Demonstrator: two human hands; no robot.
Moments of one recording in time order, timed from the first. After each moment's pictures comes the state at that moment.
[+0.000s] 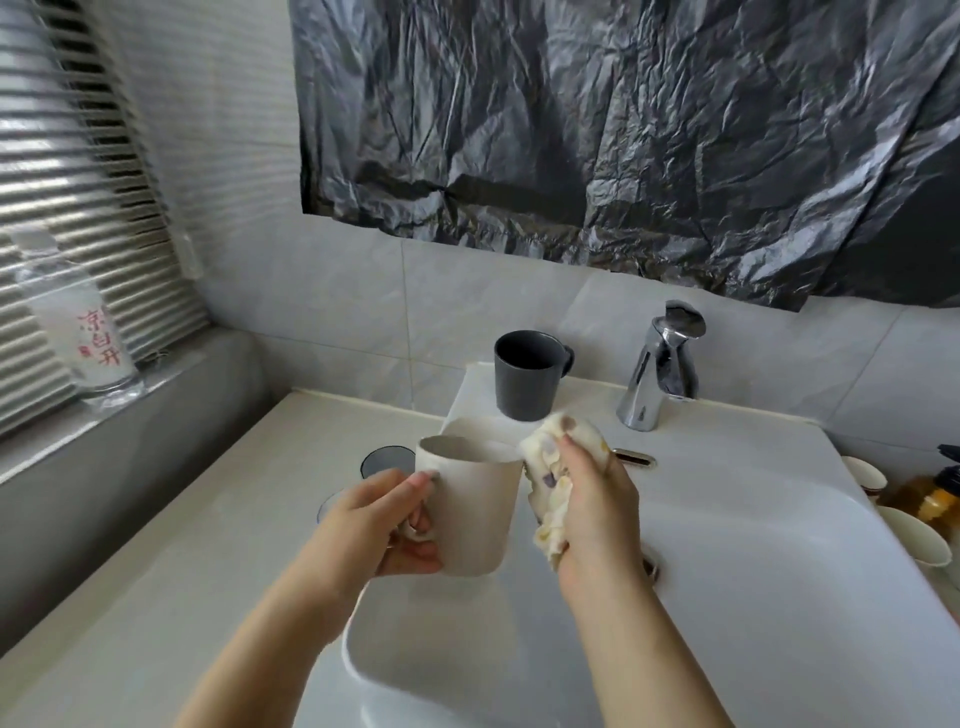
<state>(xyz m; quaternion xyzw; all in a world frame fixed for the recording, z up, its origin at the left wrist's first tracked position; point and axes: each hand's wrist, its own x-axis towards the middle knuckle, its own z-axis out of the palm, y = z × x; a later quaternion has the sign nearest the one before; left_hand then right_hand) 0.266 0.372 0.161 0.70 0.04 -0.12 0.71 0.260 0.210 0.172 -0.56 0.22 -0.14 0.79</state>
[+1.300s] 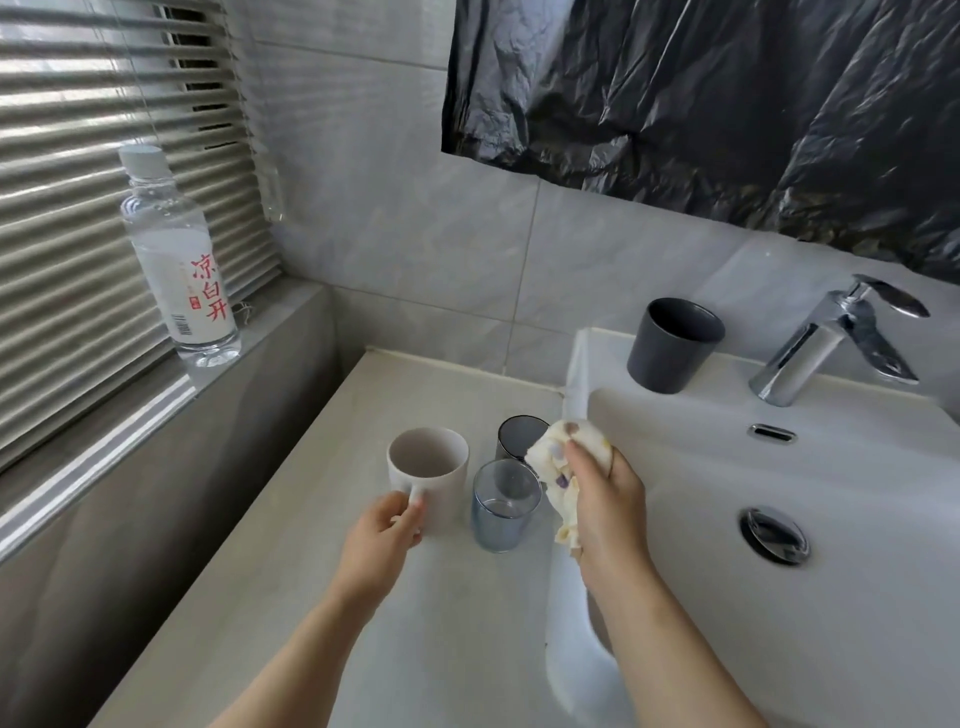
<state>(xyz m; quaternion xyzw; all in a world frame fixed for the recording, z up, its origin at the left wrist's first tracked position) 0.351 0.549 0.012 0.75 0.05 -0.08 0.65 0.308 0.368 0.114 -0.64 0.27 -0.12 0.71</state>
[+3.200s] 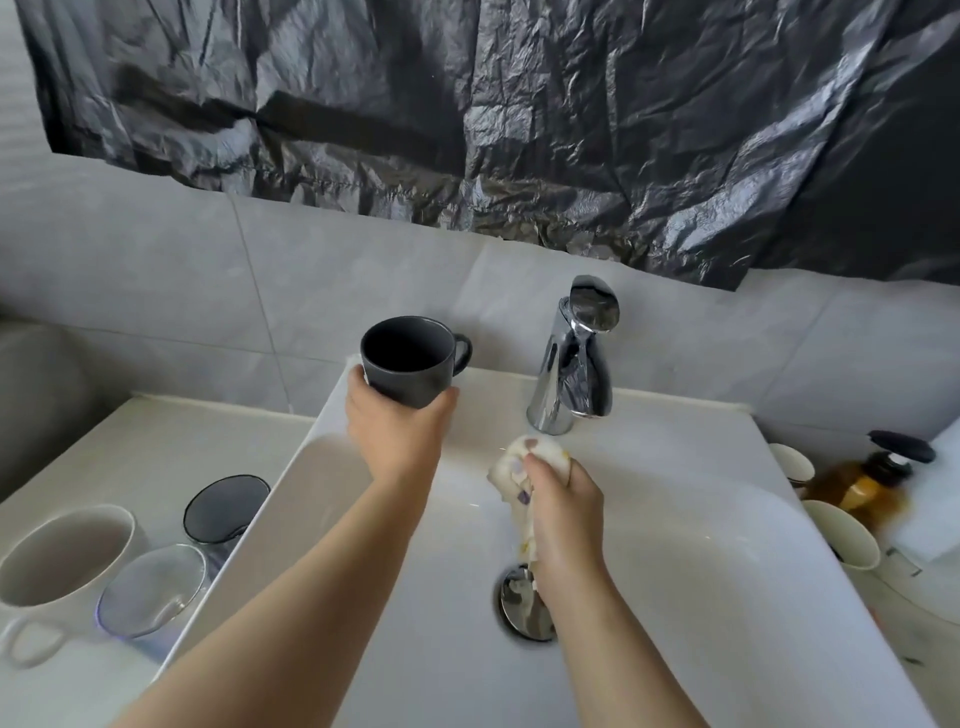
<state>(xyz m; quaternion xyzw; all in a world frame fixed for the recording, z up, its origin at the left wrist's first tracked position) 0.436 0.195 0.102 0.74 0.12 0.15 0.65 0.337 0.099 0.104 -0.63 0.32 -0.15 0.69</state>
